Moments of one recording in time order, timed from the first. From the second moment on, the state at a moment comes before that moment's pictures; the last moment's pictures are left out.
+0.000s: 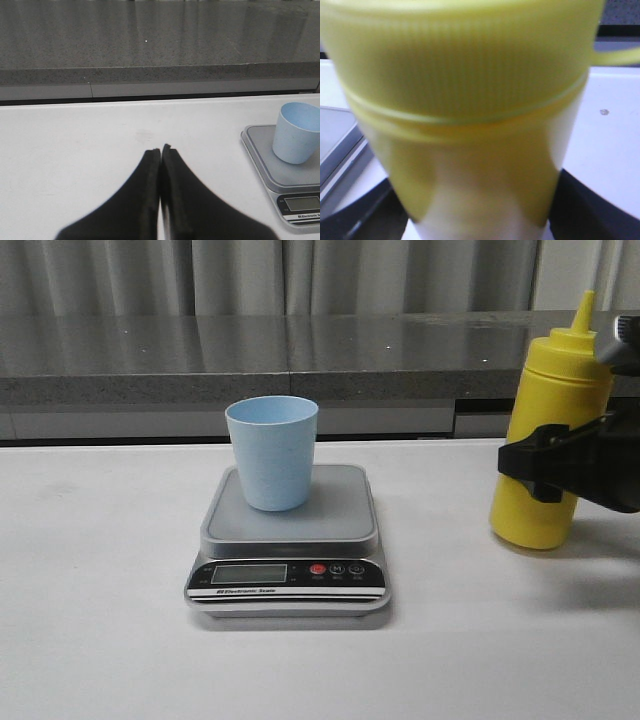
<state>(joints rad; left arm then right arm) -0.07 0.27 -0.45 0.00 0.52 -0.04 0.16 1.80 -0.43 -0.17 -1.05 0.20</state>
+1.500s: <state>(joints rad) -0.07 0.27 -0.45 0.00 0.52 -0.04 0.26 1.47 -0.81 -0.99 0.04 0.20</state>
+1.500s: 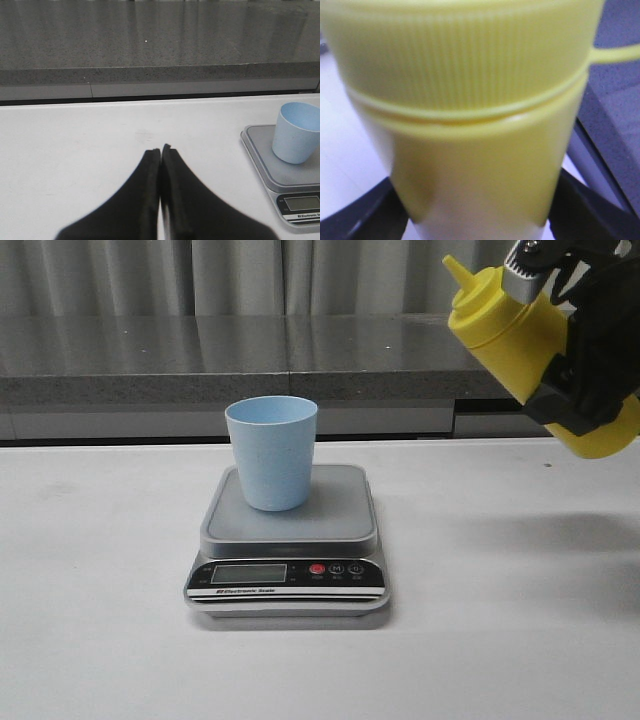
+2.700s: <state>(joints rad) -0.07 0.27 -0.45 0.00 0.52 -0.04 0.62 1.66 -1.08 -1.45 0.57 0.20</state>
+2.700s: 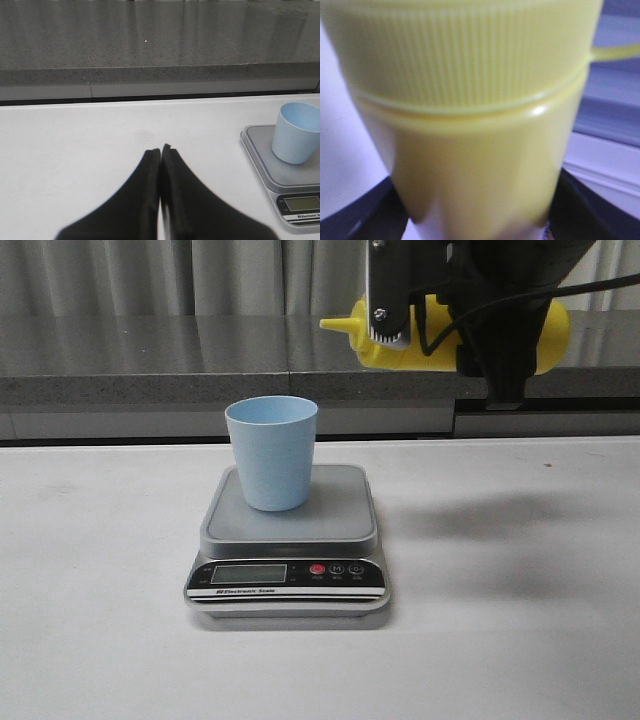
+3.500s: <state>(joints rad) -0.07 0.27 -0.45 0.00 0.52 -0.04 0.67 1.69 -1.08 -1.74 0.61 0.25</state>
